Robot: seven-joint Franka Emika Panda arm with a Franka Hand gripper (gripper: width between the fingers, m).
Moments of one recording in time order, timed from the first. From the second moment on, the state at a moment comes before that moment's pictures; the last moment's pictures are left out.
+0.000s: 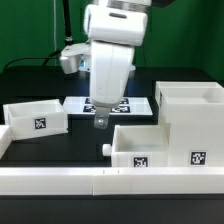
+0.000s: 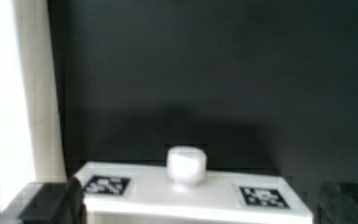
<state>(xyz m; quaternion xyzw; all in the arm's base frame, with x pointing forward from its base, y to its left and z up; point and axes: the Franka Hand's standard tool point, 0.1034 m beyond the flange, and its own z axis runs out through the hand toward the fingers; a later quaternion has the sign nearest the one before) 0.587 -0.055 0.073 0.72 0.69 -0.02 0.05</state>
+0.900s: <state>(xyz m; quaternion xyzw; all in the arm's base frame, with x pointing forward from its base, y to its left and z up) 0.583 -0.079 0.030 0.74 0.67 0.08 -0.06</state>
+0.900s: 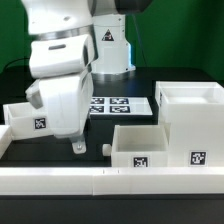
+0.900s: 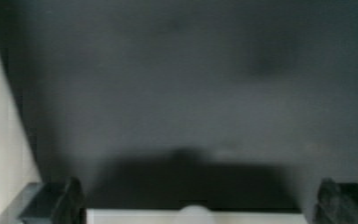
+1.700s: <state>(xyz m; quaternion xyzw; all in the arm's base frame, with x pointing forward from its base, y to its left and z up) 0.587 -0.052 0.023 0.74 0.67 0.08 -0.05</state>
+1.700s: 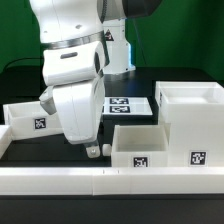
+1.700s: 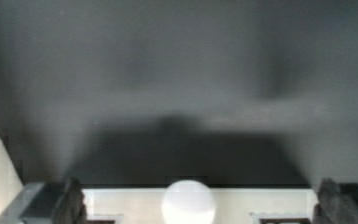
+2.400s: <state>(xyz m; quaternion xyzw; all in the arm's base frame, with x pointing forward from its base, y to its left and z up) 0.592 -0.023 0.023 0.73 0.67 0.08 -0.05</state>
